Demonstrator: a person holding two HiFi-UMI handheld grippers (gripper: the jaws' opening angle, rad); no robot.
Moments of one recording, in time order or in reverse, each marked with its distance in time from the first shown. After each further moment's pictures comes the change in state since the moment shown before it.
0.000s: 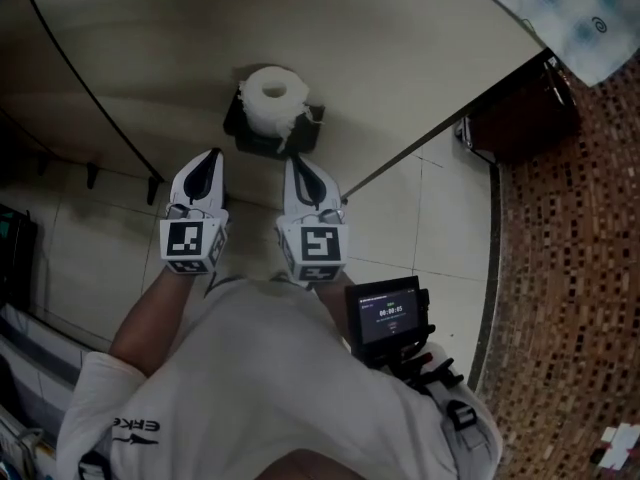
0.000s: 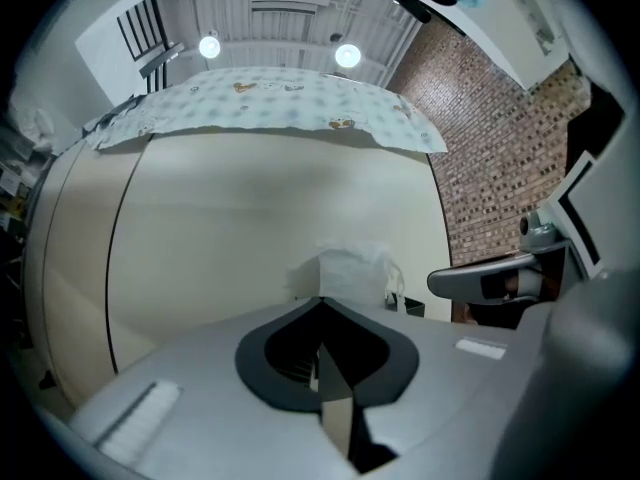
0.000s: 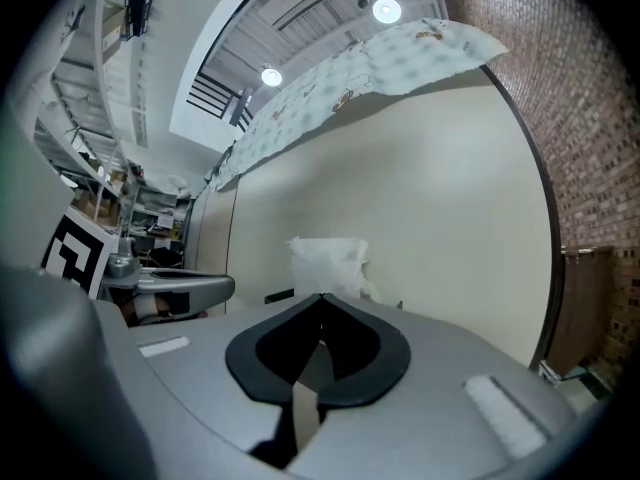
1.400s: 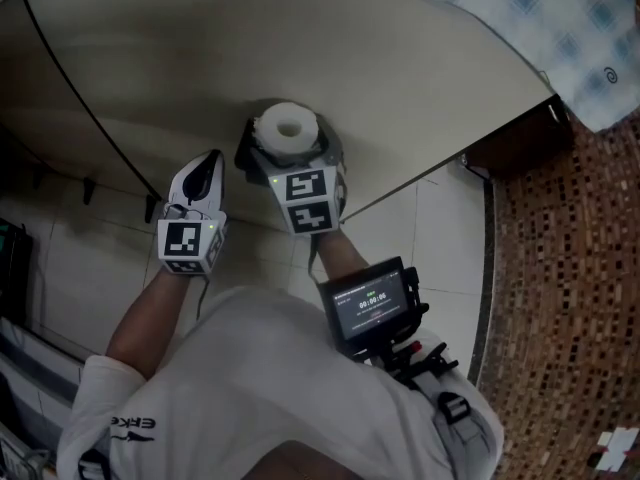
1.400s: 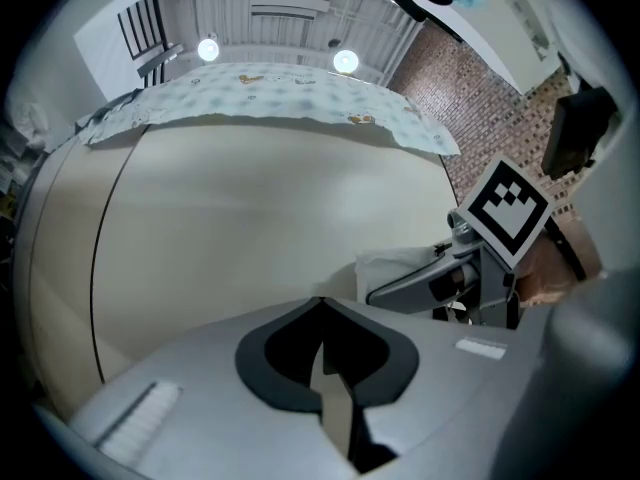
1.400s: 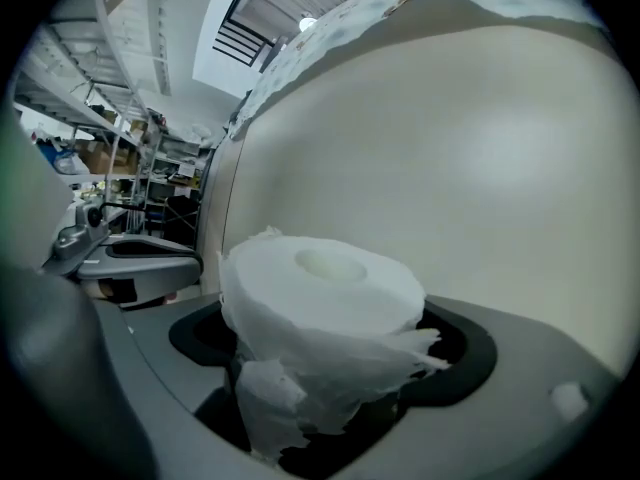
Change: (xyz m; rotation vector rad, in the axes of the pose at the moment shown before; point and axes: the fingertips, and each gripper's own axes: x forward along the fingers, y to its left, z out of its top) left arm 0.045 0.035 0.019 0.017 -0.040 -0.033; right arm 0.119 -0.009 0.017 -0.227 0.243 0.067
